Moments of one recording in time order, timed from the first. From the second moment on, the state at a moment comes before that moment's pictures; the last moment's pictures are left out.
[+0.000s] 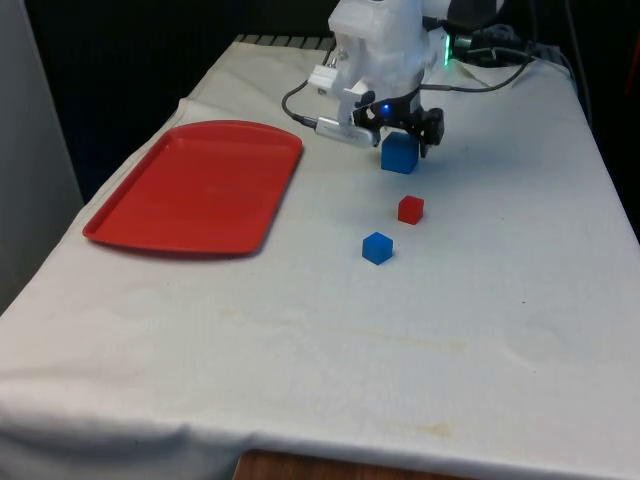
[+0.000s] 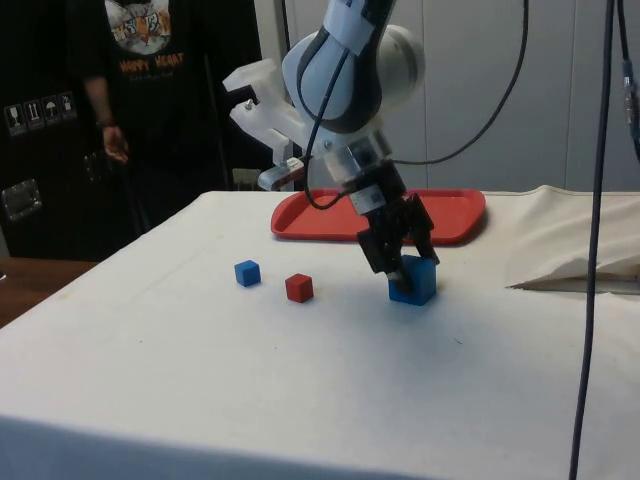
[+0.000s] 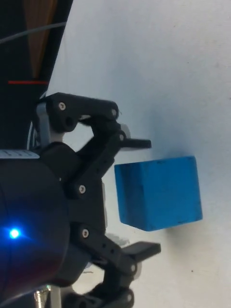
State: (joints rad) arm 0.59 0.36 -0.61 -2.42 0.34 2.24 -0.05
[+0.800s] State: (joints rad) arm 0.59 0.36 -0.61 -2.41 0.36 2.24 -0.05
